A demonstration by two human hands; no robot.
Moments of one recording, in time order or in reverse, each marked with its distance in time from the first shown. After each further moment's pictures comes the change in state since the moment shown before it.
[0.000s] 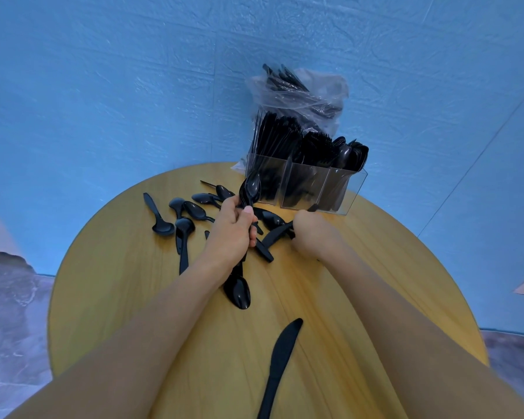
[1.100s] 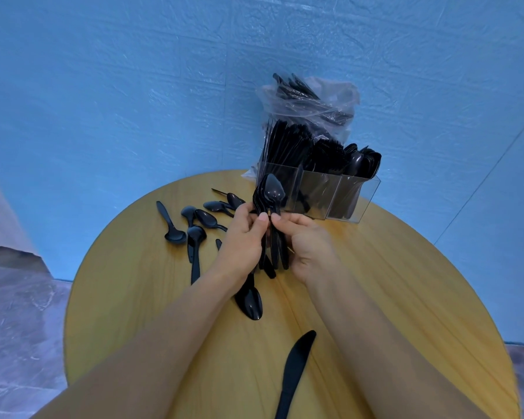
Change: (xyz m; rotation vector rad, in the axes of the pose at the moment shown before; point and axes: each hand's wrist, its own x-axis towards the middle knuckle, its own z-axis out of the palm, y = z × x) left_hand -0.003 0.002 0.002 -0.061 -0.018 0.062; right_hand -0.030 -0.045 0.001 1.822 0.030 0.244
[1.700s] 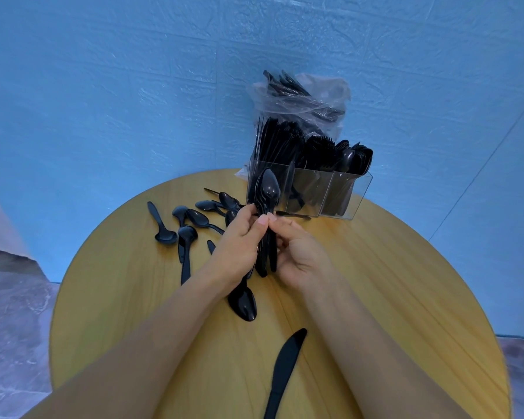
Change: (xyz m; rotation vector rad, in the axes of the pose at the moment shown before) left_hand -0.005 0.000 0.003 -0.006 -0.142 0.042; right_hand -0.005 0.005 -0.010 0.270 -0.153 0.107
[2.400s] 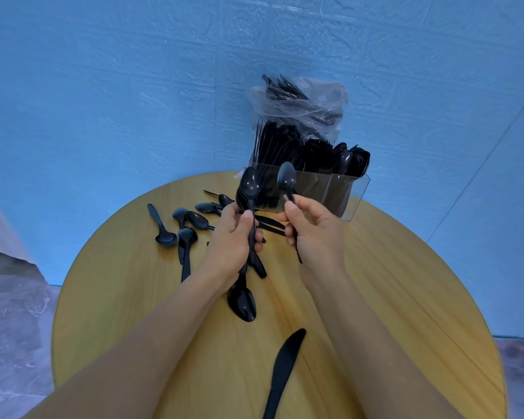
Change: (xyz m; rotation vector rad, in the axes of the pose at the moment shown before) left_hand 0.003 0.005 -0.004 -0.152 0.111 -0.028; right_hand -0.010 -0.013 -0.001 -0.432 0.154 -0.478
